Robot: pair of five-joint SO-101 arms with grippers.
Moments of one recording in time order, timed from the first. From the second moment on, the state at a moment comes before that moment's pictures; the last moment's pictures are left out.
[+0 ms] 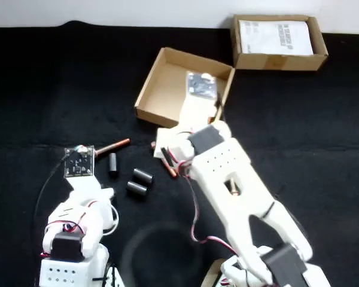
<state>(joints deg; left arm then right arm) -0.6 -103.1 89.5 70.0 13.6 -38.7 -17.6 18.1 68.5 -37.5</state>
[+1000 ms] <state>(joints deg) 17.6 -44.9 40.7 75.4 6.7 -22.9 -62.1 34.8 78.1 -27.3</state>
